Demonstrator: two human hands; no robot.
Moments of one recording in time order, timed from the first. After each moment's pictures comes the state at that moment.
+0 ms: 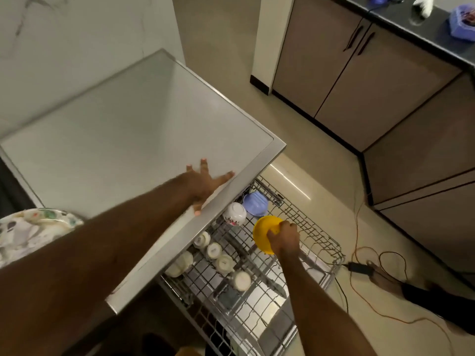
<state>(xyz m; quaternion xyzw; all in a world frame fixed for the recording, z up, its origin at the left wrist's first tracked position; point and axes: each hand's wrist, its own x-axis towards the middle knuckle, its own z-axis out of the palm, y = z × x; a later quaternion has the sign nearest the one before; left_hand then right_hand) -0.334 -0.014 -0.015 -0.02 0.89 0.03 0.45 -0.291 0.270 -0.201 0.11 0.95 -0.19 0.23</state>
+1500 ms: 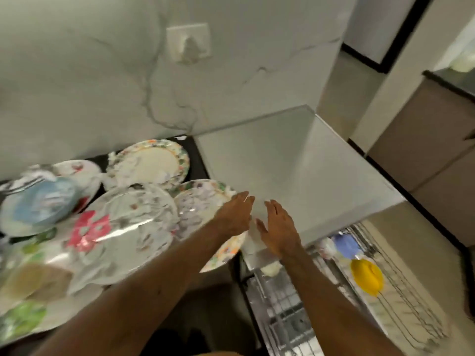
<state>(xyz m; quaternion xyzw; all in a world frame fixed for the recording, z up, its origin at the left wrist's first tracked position) -0.060 -0.164 0.006 -0.17 0.97 0.16 0.08 -0.142 -0.011 -0.029 -0.38 0.89 -0.22 0.11</state>
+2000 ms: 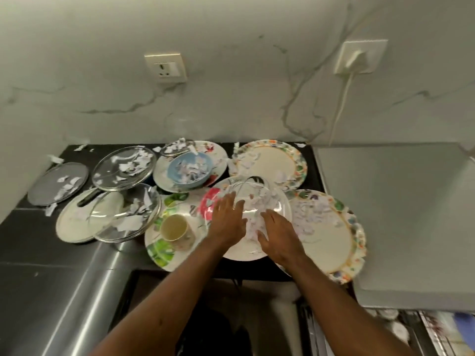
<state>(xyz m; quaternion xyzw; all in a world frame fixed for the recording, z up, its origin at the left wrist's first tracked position) 0.221 -0.306 0.020 -0.47 0.88 0.10 -0.02 0.070 -0.208 -0.014 -0.62 0.74 -0.21 0.15</state>
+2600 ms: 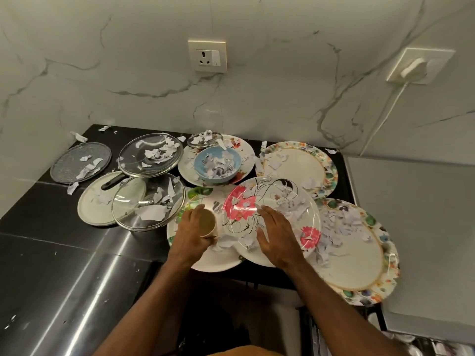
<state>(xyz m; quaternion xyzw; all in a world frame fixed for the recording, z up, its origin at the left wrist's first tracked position) 0.391 -0.320 0.005 -0.59 0.73 0.28 -0.19 0.134 -0.249 -0.019 -0.67 0.67 -0.29 0.13</state>
